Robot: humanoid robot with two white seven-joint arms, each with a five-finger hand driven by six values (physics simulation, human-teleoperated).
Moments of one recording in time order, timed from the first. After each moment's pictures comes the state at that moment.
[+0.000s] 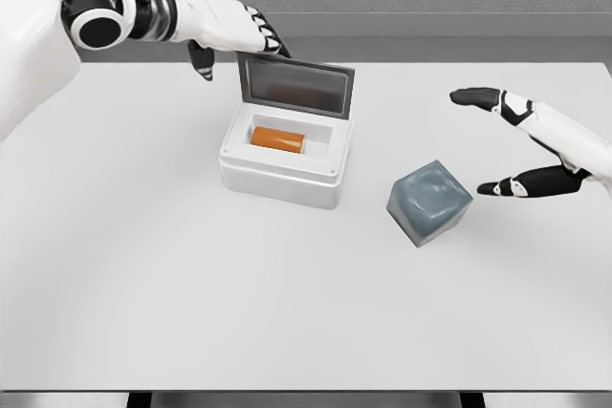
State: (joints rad) left arm -1.26 0.43 -1.03 -1.00 -0.57 -0.59 -0.61; right arm -0.13 -0.72 0.02 -1.68 -0.19 -0.61 0.61
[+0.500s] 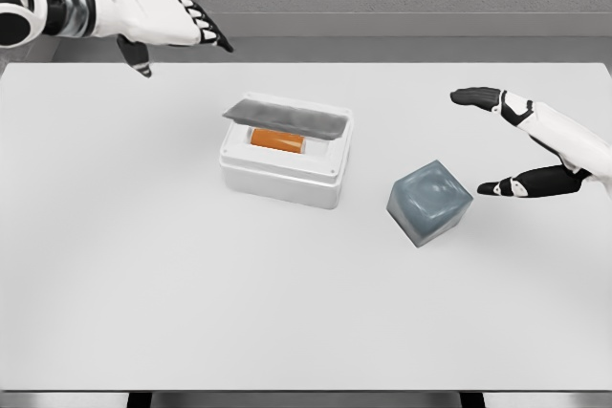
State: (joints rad) left arm -1.21 0.64 -1.04 -1.10 -0.46 -0.61 -0.61; right arm -0.13 -0.72 0.02 -1.68 -0.19 -0.61 0.61
